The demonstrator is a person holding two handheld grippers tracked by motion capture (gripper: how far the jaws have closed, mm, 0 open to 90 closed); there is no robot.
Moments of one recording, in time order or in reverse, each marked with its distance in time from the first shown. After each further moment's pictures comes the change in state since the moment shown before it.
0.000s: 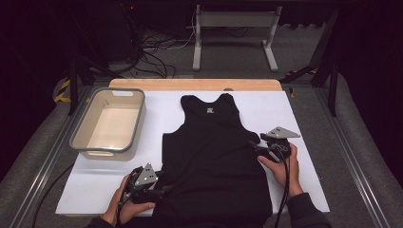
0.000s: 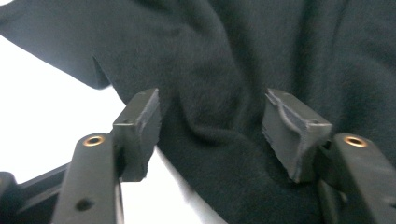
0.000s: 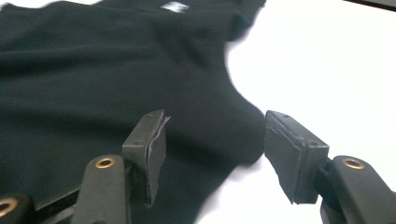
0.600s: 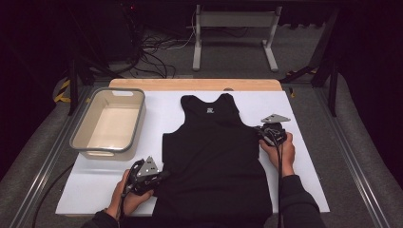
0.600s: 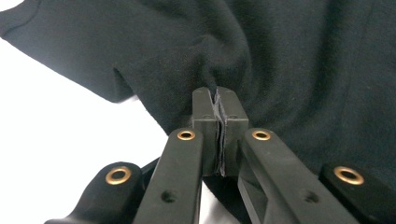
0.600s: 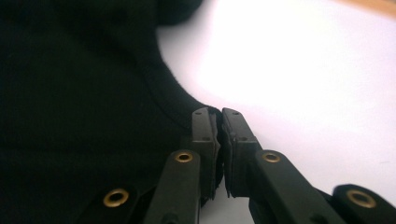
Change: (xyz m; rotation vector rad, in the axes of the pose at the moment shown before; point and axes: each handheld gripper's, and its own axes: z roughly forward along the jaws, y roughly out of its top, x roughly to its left) left arm 0.015 0.012 0.006 0.009 0.018 0.000; right arm -0.026 0.021 0.035 0.090 -0.135 -0.022
